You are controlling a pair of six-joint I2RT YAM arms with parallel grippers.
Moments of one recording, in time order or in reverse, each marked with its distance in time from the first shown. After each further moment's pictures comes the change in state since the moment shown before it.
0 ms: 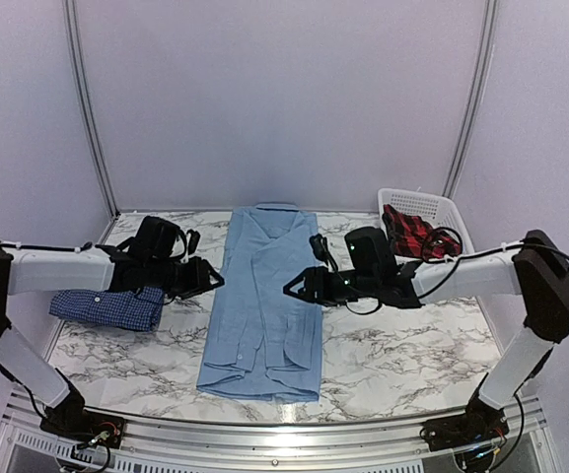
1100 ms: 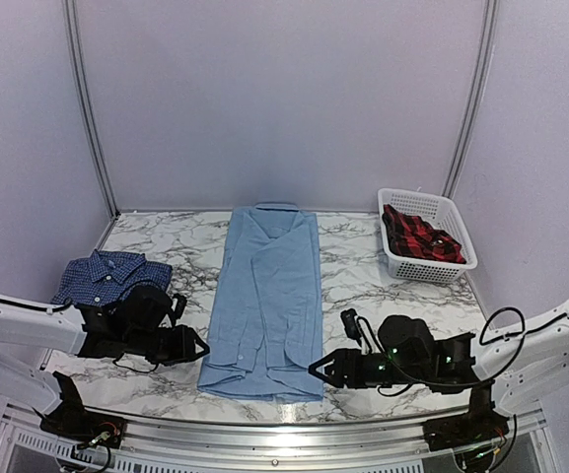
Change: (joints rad) left arm -0.284 -0.317 -0.447 0.002 -0.185 -0.228; right arm 0.449 -0.472 -0.560 0.061 0.401 0.365
